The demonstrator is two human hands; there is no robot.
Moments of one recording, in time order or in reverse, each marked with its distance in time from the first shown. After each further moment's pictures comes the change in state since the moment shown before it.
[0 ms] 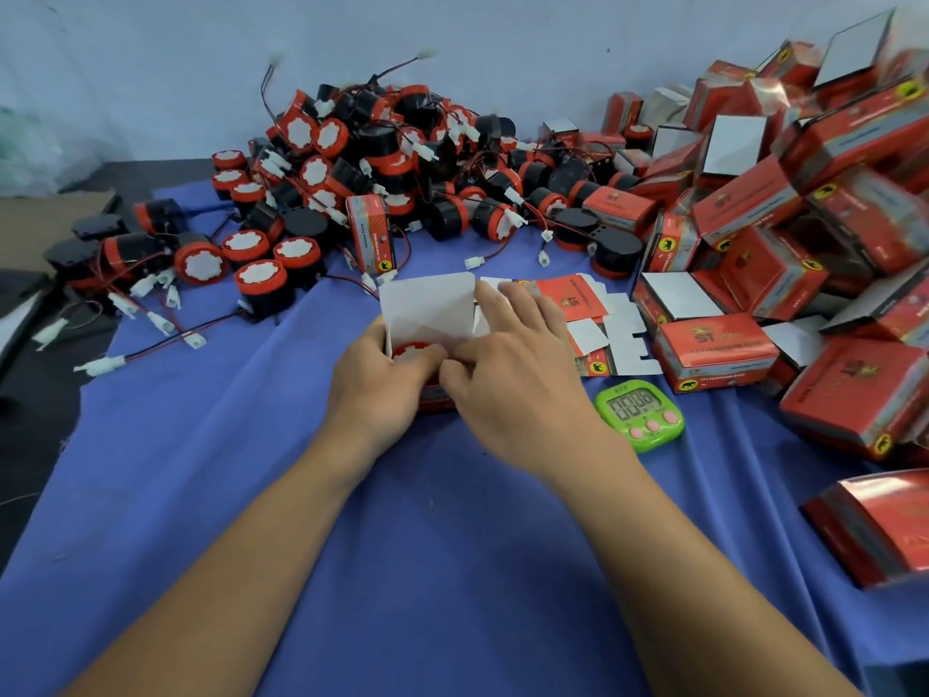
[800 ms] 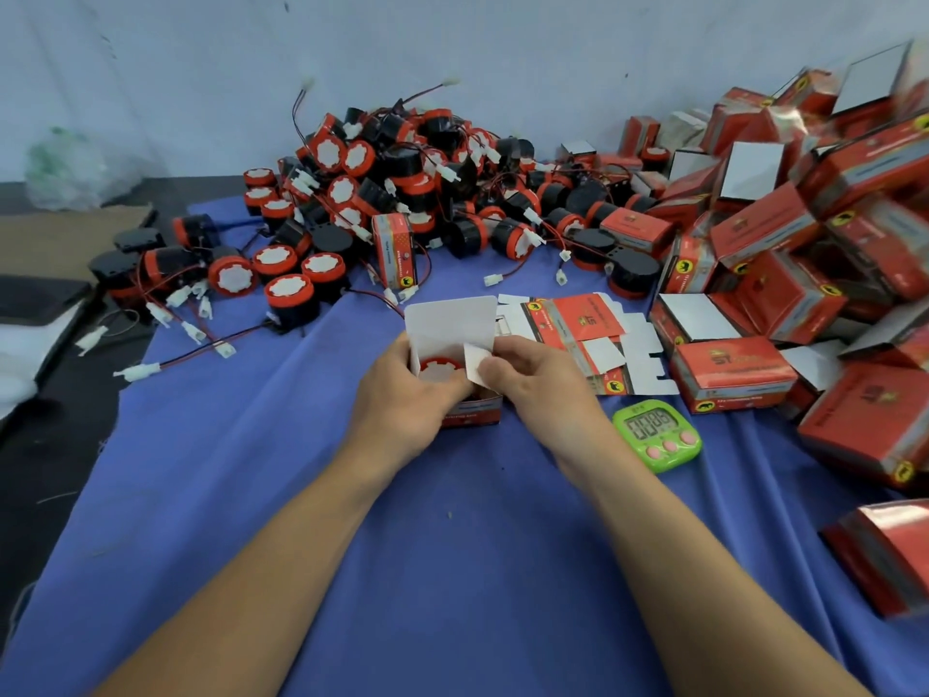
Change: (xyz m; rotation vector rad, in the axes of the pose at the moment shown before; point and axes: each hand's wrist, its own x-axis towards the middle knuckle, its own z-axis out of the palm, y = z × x) left_hand 0.000 -0.004 0.002 0.037 -0.002 -0.003; right_hand 0.005 0.018 0.019 1.164 -0.093 0.361
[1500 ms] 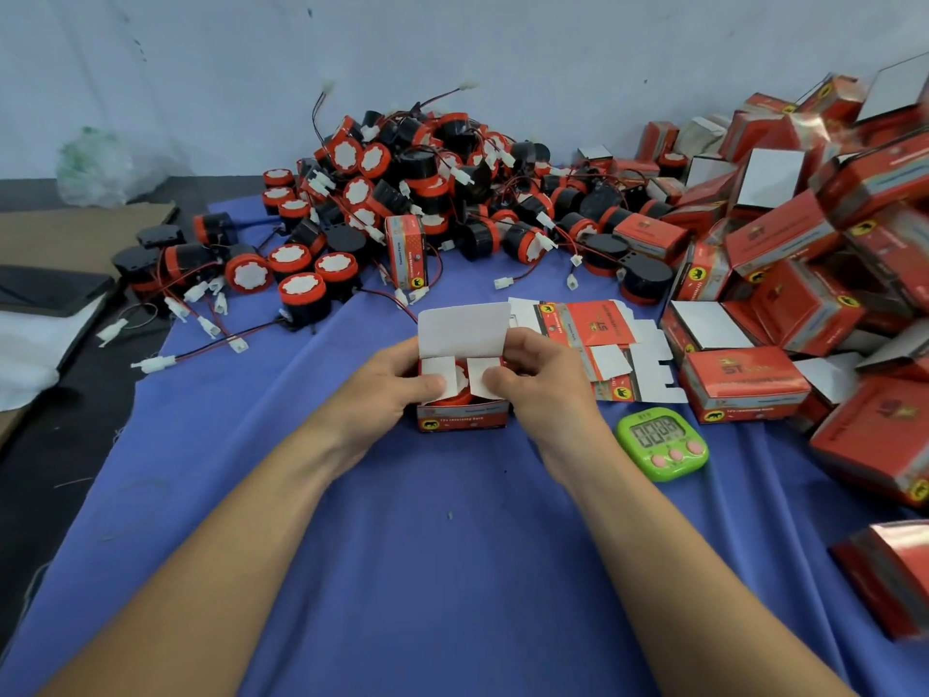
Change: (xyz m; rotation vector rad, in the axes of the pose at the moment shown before) left_hand 0.013 -0.008 -0.034 -0.252 -0.447 0.087; right_hand 0.008 0.007 0.009 0.172 0.040 -0.032
